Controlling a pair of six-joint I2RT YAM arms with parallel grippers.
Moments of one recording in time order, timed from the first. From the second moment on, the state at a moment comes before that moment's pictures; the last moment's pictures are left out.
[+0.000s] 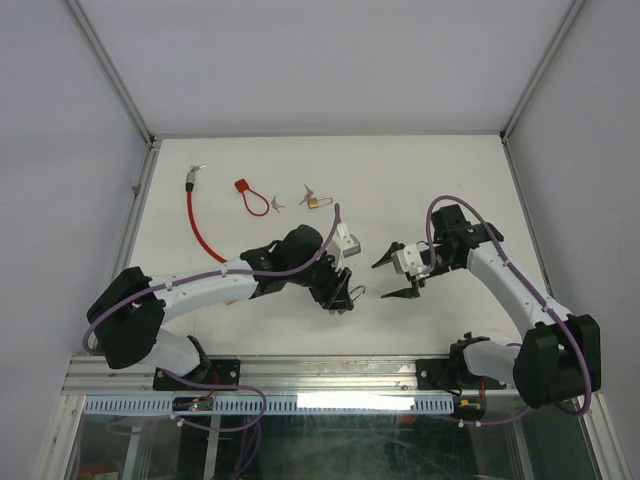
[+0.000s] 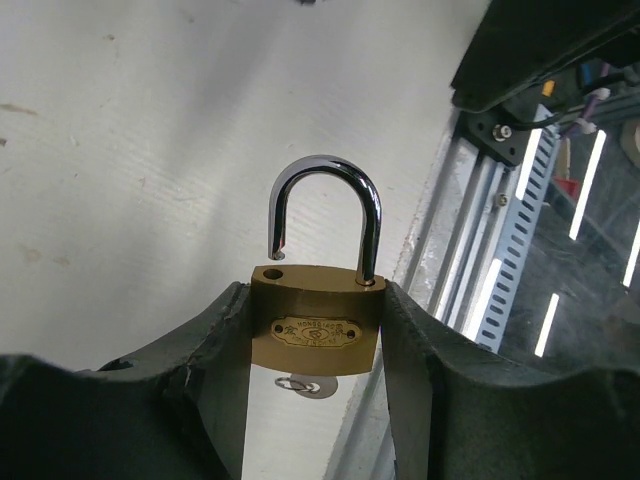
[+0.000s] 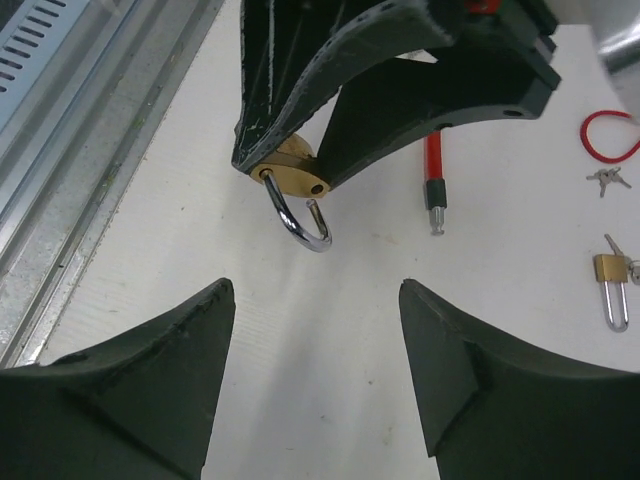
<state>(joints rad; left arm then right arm) -0.96 1.44 0.85 -0.10 0.43 -0.22 0.27 1.20 0.86 -1.02 -1.17 -1.64</state>
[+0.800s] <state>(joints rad) -0.90 1.53 0.85 0.05 0.78 -0.20 0.34 1.23 0.84 -1.12 -1.21 -1.90</state>
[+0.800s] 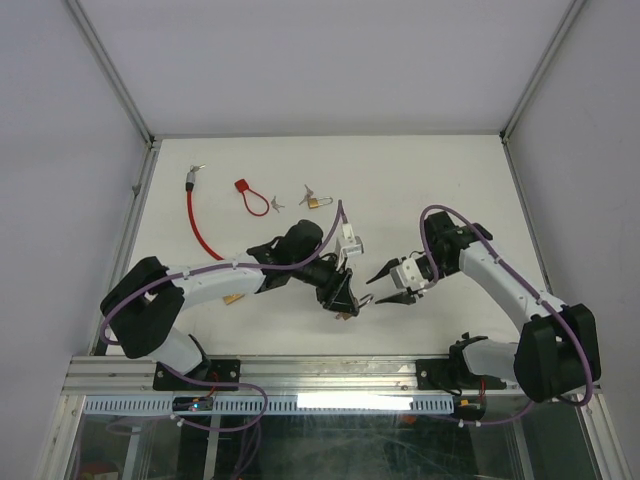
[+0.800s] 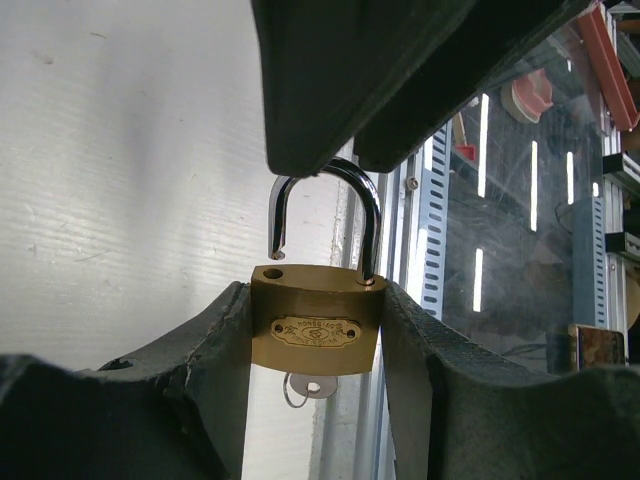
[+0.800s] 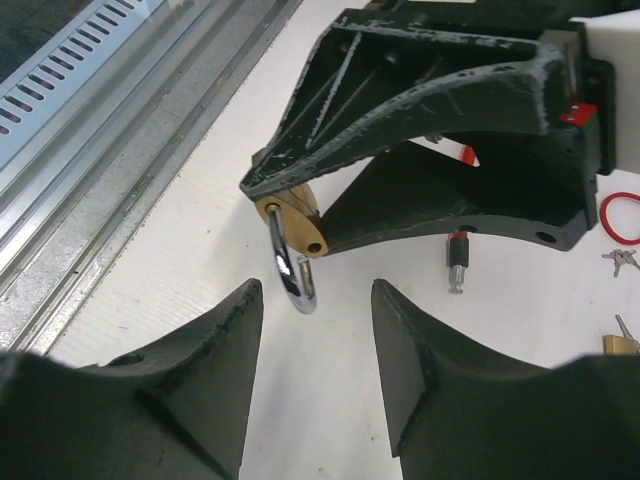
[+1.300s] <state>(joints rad) -0.86 1.53 0.84 0.13 0.85 -0.23 0.37 1.26 0.84 -1.12 -1.21 -1.90</state>
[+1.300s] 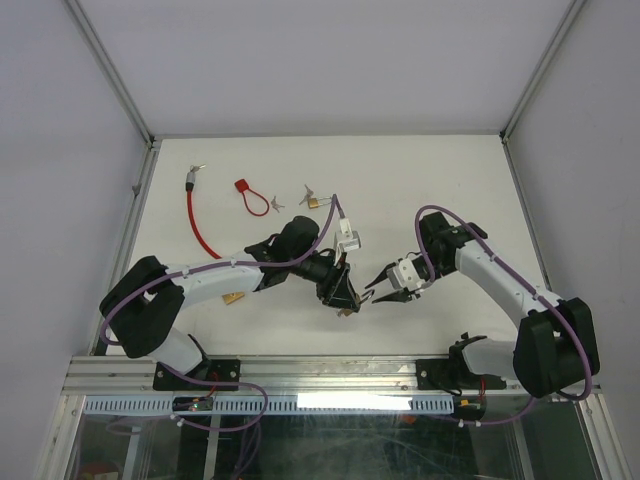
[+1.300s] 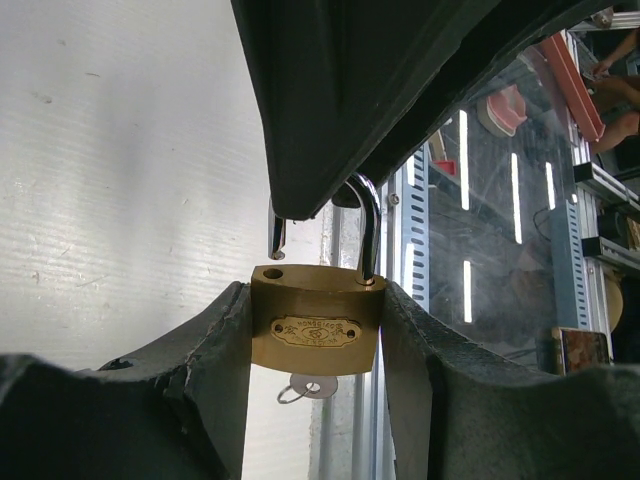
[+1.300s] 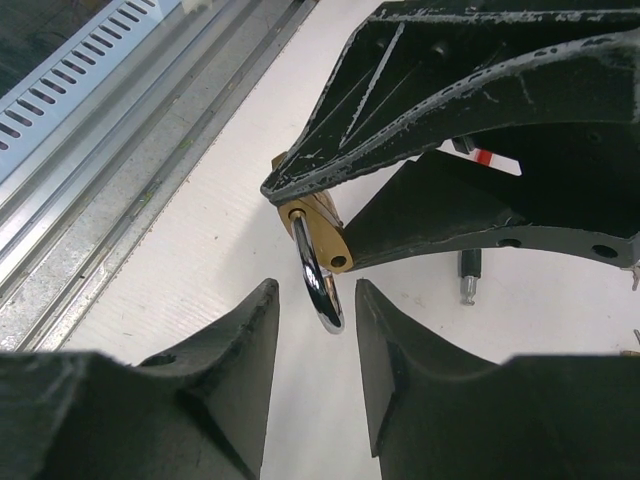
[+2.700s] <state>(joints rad) -0.80 1.33 0.69 0.29 0.73 -0.32 0.35 1.26 0.92 -1.10 -1.22 -1.57</state>
